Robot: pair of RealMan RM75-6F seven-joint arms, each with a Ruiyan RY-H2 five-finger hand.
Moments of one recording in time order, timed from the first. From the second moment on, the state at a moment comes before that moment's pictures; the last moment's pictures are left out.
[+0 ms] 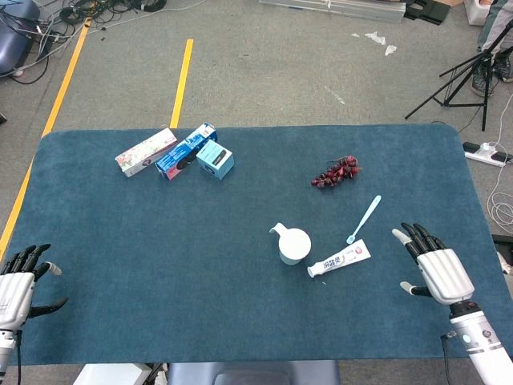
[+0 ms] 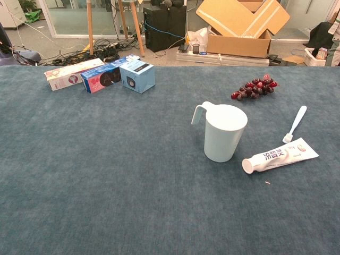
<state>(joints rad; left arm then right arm) -0.11 -1.08 -0.03 -1.64 1.42 1.40 0.07 0.20 -1.15 0.01 -1.51 -1.59 1.32 -0.04</state>
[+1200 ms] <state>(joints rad) -0.08 -1.05 -0.03 -1.68 1.40 1.43 0.08 0.55 -1.33 0.05 -1.39 -1.57 0.92 -0.05</state>
